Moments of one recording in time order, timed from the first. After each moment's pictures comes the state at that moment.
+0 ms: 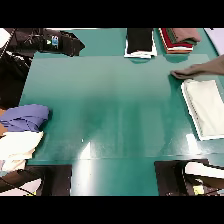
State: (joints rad) left arm -0.37 -1.26 1.67 1.14 -0.99 -1.38; right arm -0.61 -1.35 1.59 -1.02 1.04 1.46
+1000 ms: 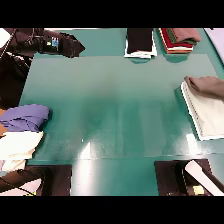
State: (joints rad) left arm -0.37 -1.26 1.67 1.14 -1.01 -1.38; right arm -0.83 -0.95 1.22 -1.24 1.23 1.44
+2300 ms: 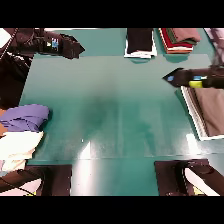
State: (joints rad) left arm -0.37 -1.26 1.67 1.16 -1.03 -1.38; right arm 0.04 -0.90 1.09 -0.98 1.10 1.41
